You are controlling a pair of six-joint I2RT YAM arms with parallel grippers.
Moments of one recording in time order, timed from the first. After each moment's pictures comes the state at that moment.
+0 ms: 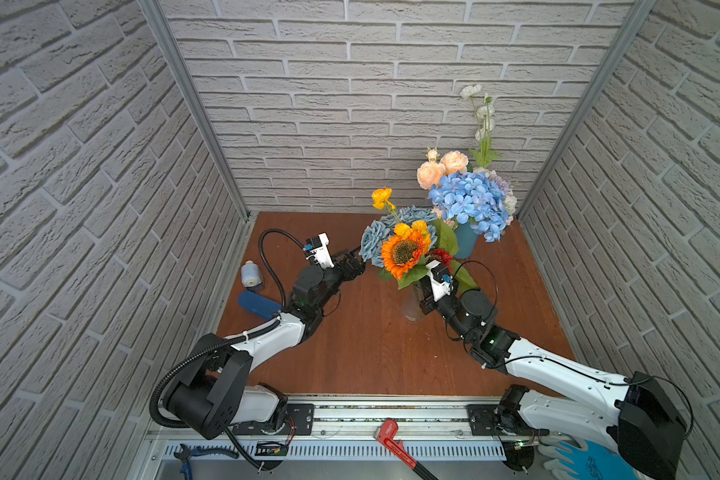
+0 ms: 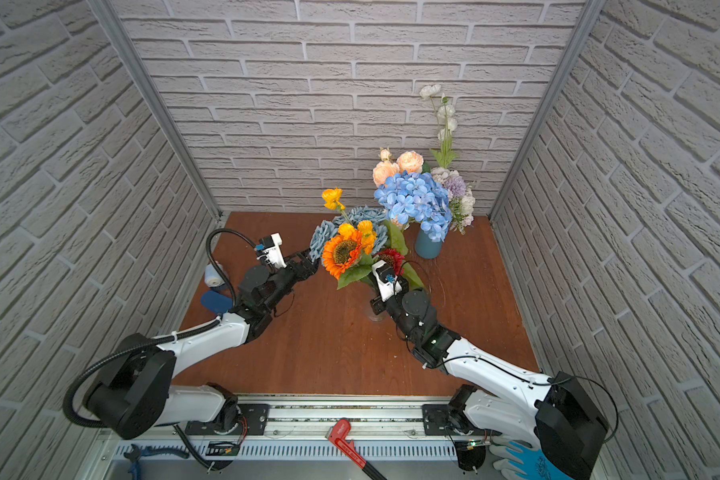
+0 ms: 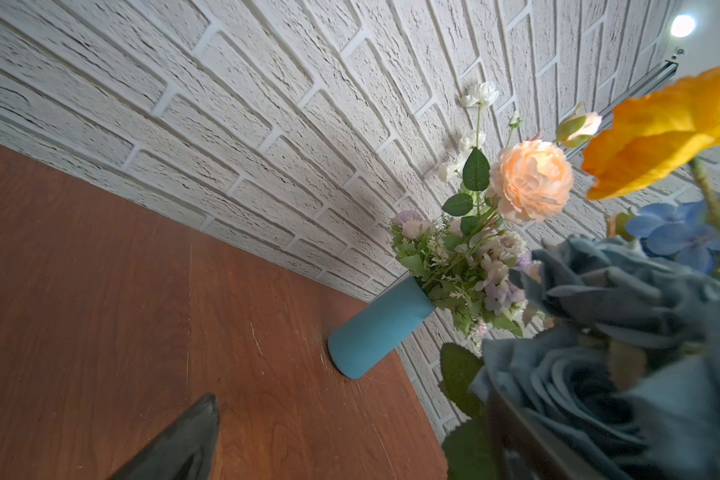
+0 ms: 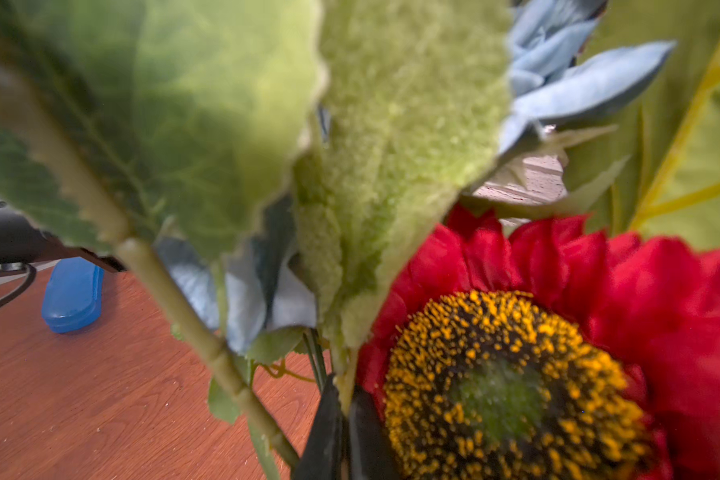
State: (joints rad) left arm -0.51 1.34 0.58 0.81 0.08 -0.80; right arm 0.71 1.07 0.52 0.47 0.25 -0.07
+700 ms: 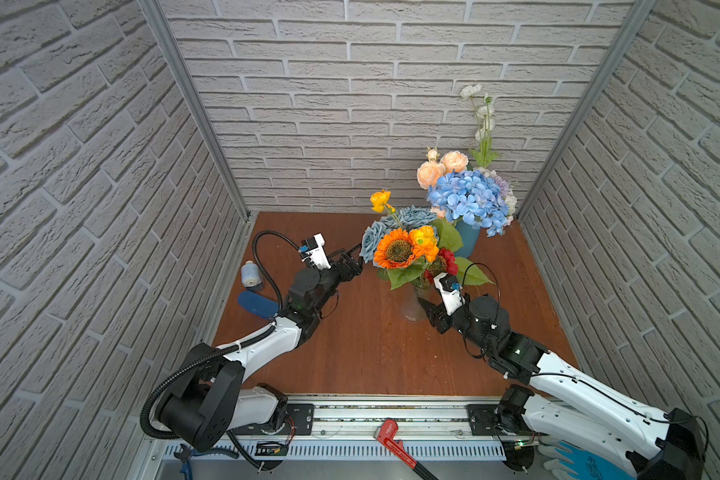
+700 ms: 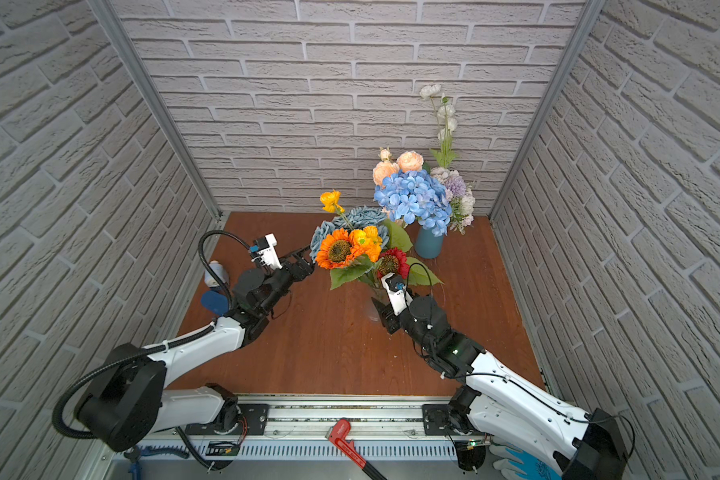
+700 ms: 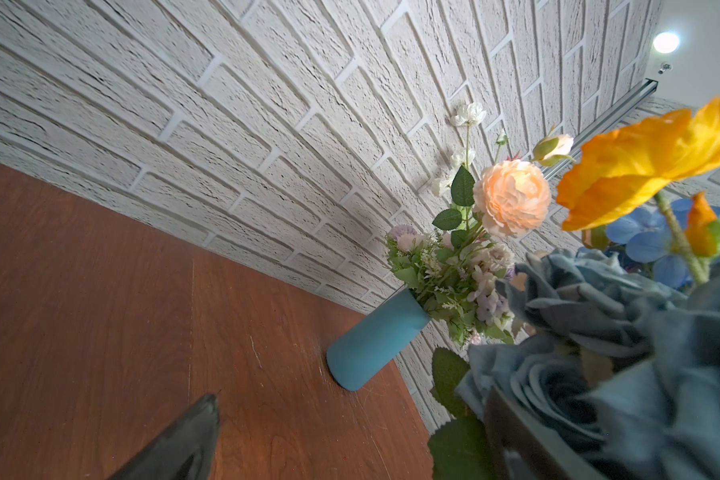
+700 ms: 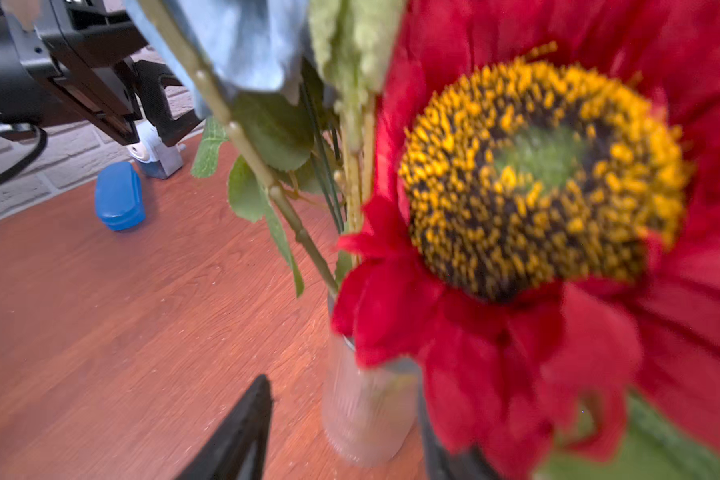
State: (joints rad) left arm -0.51 1.28 0.56 0.80 0.04 -0.79; right arm 0.71 0.82 0.54 -0.08 0.18 0.07
